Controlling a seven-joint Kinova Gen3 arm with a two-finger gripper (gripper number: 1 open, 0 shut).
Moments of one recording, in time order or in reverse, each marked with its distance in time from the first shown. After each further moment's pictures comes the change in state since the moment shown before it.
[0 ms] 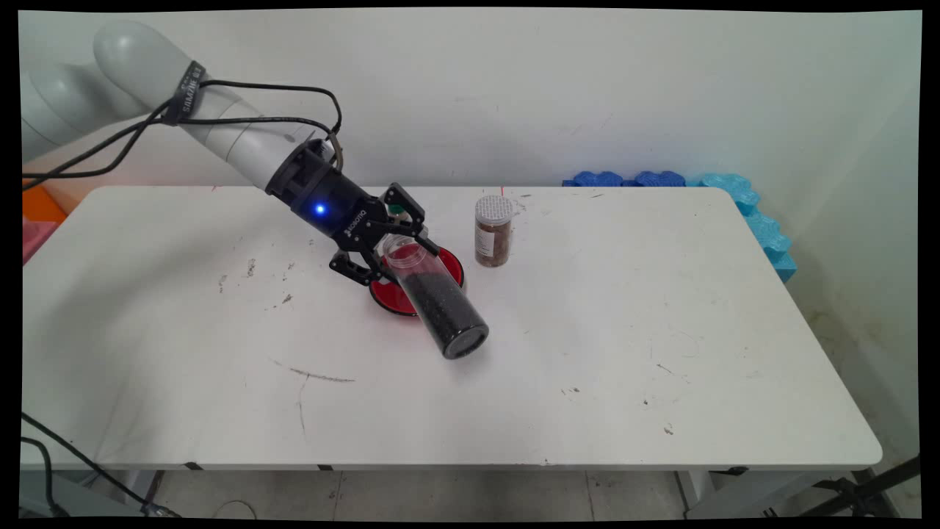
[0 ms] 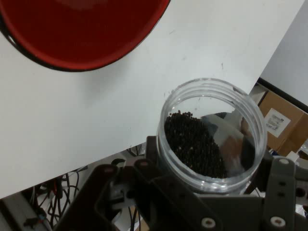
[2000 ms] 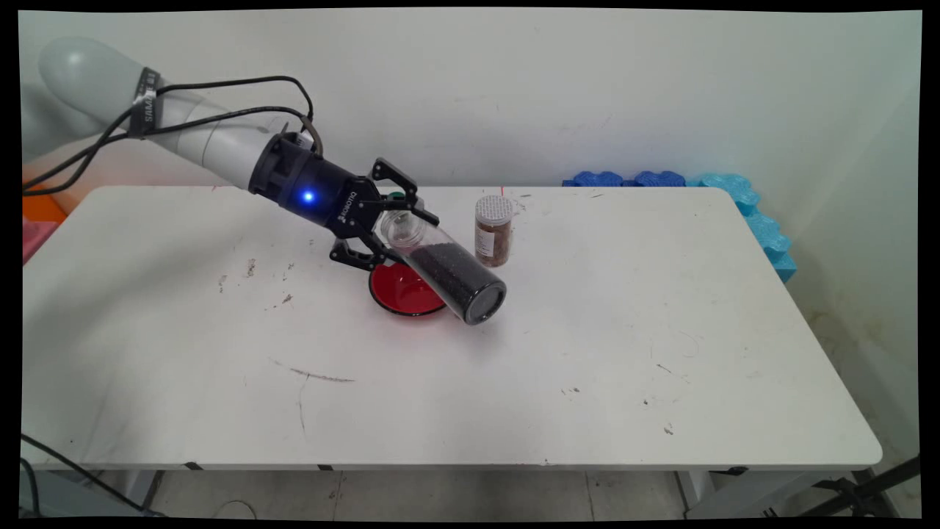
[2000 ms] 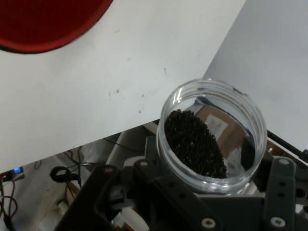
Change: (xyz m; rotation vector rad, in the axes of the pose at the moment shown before) arm -0.022 -0.016 -0.017 -0.184 0.042 -0.065
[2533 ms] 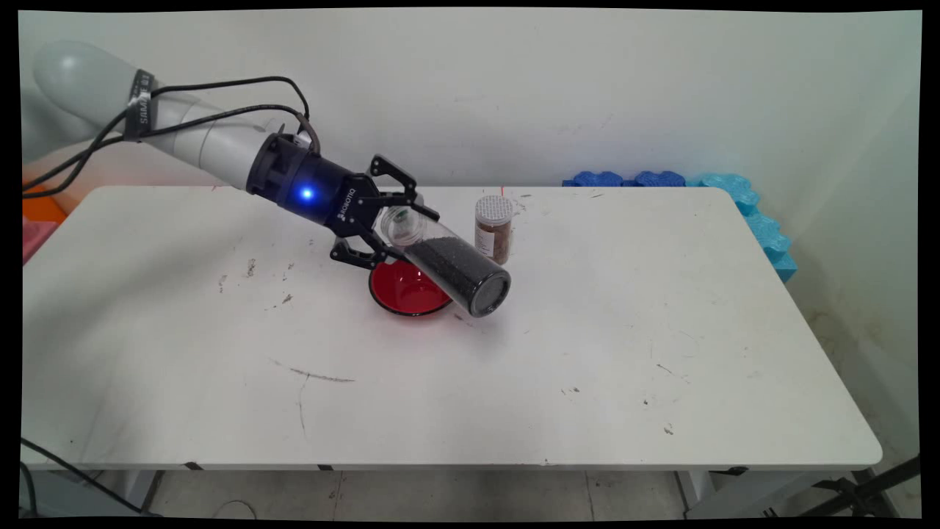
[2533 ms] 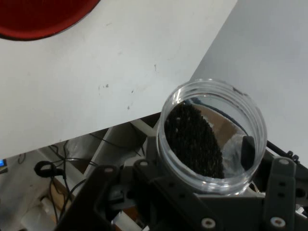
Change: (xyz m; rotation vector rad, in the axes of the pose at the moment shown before) arm -0.002 -0.002 -0.001 -0.031 -0.006 -0.046
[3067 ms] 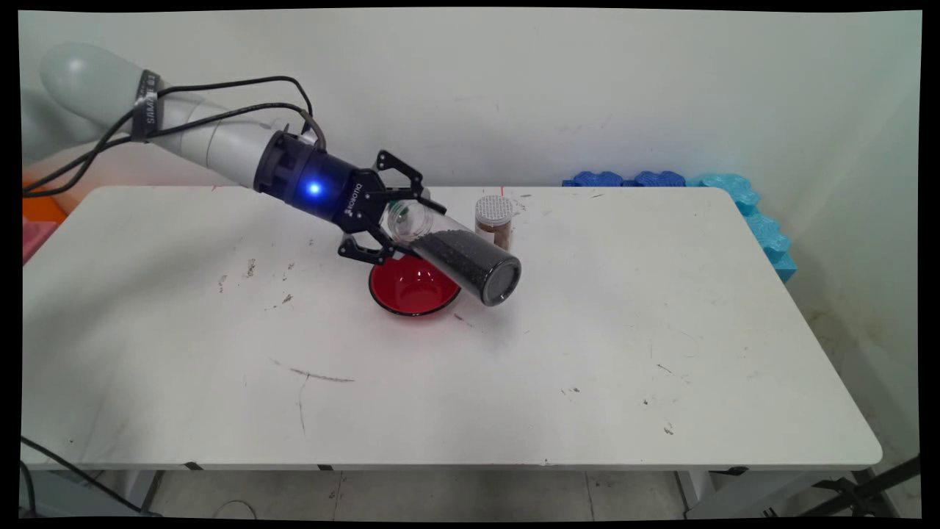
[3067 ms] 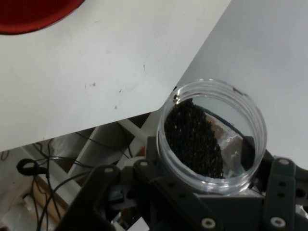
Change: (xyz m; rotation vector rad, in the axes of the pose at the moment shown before) arm 0.001 0.004 0.005 -0.027 -0.001 -0.046
